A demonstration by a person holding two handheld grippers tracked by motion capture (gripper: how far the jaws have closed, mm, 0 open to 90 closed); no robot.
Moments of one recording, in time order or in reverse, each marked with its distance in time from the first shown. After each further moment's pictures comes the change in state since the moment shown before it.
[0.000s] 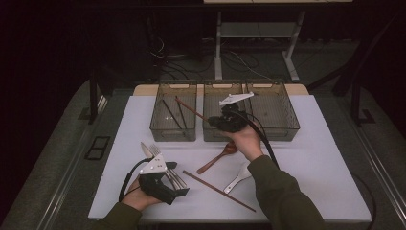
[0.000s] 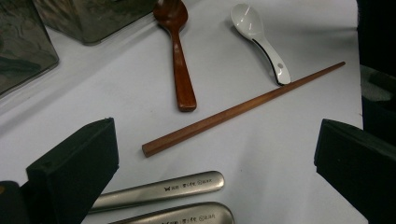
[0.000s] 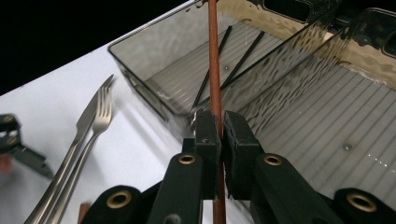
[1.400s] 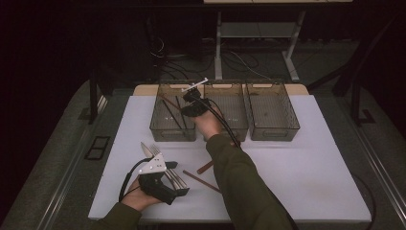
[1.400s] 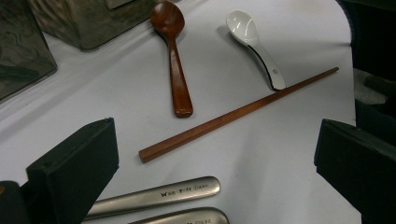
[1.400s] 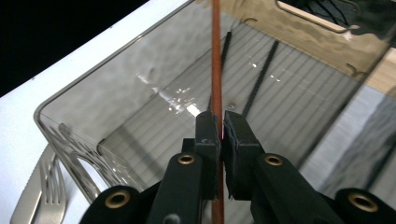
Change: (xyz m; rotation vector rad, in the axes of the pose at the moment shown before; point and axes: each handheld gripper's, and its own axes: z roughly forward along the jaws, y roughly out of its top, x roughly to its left) left arm 0.000 0.002 -0.002 -0.010 -0.012 0.014; right arm 0.017 0.061 0.112 0.122 -0.079 0.043
